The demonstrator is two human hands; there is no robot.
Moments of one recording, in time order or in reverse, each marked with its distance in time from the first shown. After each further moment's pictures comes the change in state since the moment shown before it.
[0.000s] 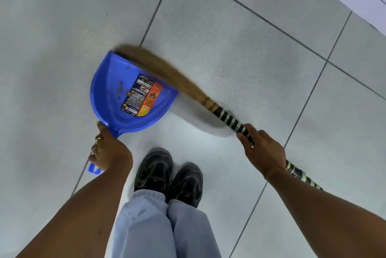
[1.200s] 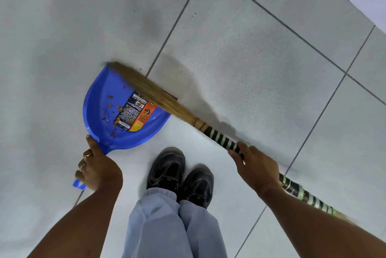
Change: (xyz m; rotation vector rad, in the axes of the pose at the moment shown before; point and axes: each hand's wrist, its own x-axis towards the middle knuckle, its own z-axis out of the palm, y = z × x) left_hand 0.006 -0.074 -0.009 -0.005 0.053 -0.077; right_hand -0.020 -0.056 0.015 -0.118 -0.176 -0.034
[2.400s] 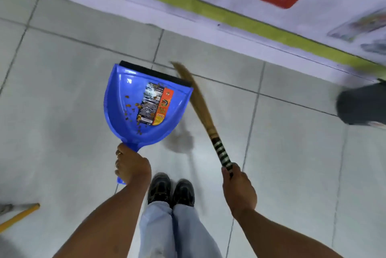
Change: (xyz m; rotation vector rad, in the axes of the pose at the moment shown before) left_hand -0.163 0.171 -0.240 -0.250 -0.043 0.212; right_hand -0.149 0.022 -0.200 0.570 -0.032 0.534
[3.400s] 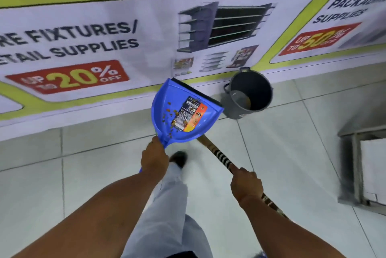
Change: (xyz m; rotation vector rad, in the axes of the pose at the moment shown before) left_hand -0.463 0.408 0.080 0.452 -0.312 0.809; right_hand 0.028 0.382 -0.411 -0.088 0.038 0.112
